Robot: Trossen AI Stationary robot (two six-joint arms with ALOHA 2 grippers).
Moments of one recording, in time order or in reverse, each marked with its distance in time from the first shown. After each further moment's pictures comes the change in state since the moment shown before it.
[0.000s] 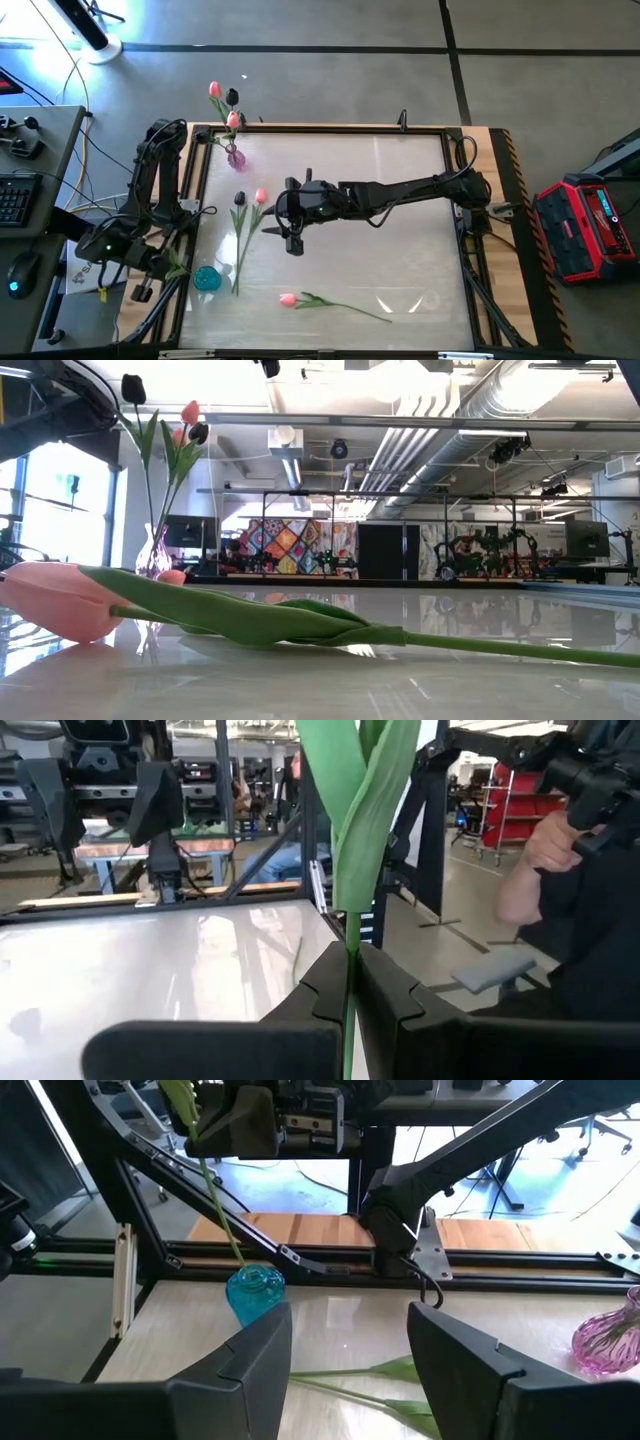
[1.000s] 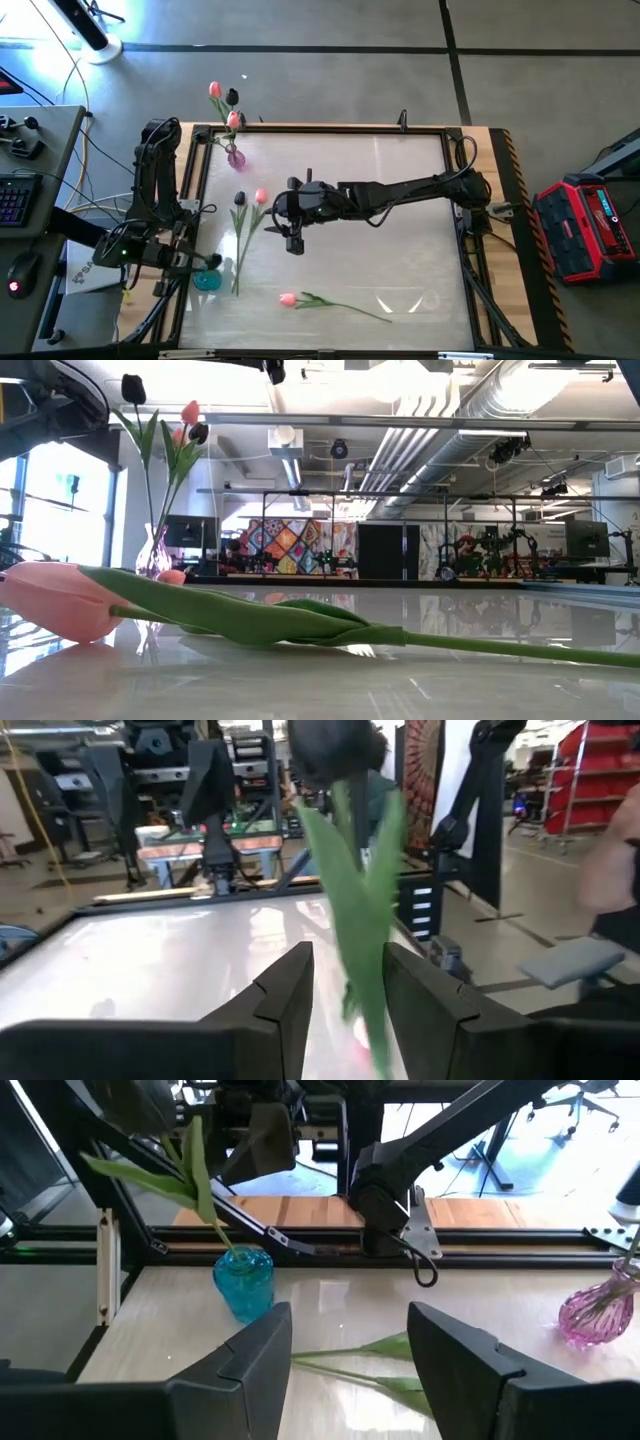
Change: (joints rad) left arm 0.113 -0.010 -0.093 -0.030 -0.011 -0.042; right arm 0.000 0.000 0.000 -0.049 0.030 0.018
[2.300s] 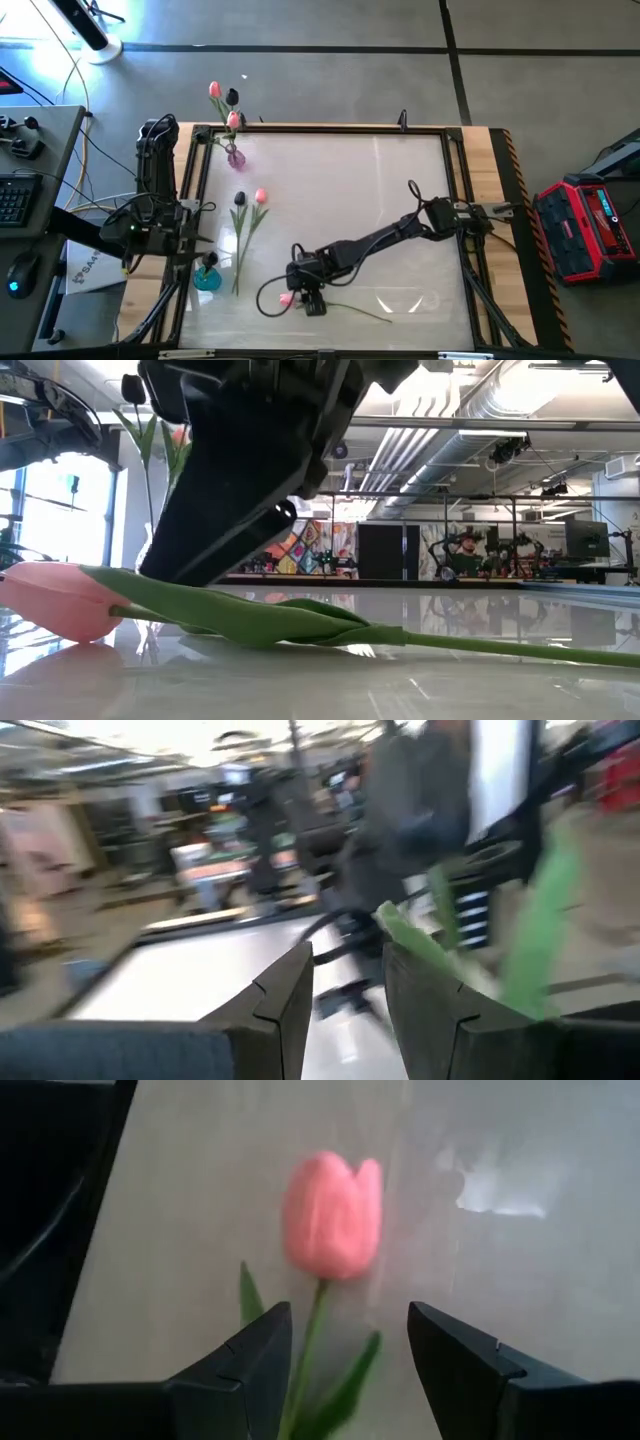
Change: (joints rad) left arm 0.151 -0.145 0.000 0.180 0.080 0.432; right arm 0.204 0.328 0.000 -0.248 -0.213 0.183
